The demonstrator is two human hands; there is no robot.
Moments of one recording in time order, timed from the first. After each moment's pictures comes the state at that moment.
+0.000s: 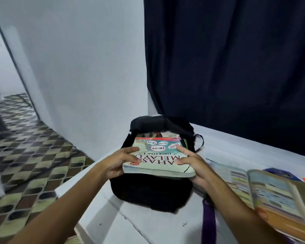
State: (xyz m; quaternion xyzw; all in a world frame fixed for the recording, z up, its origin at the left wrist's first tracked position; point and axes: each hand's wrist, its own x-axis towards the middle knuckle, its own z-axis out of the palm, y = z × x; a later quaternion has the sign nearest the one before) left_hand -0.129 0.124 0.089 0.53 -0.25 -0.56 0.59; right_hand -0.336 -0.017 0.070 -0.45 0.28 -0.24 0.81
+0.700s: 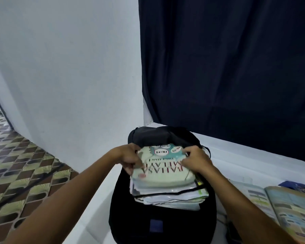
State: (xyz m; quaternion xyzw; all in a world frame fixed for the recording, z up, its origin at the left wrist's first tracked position) left_hand -0.020 -0.007 0.103 0.78 -0.45 -0.39 0.19; right_hand -0.246 -0.103 0.085 -0.77 0.55 -0.17 0.27
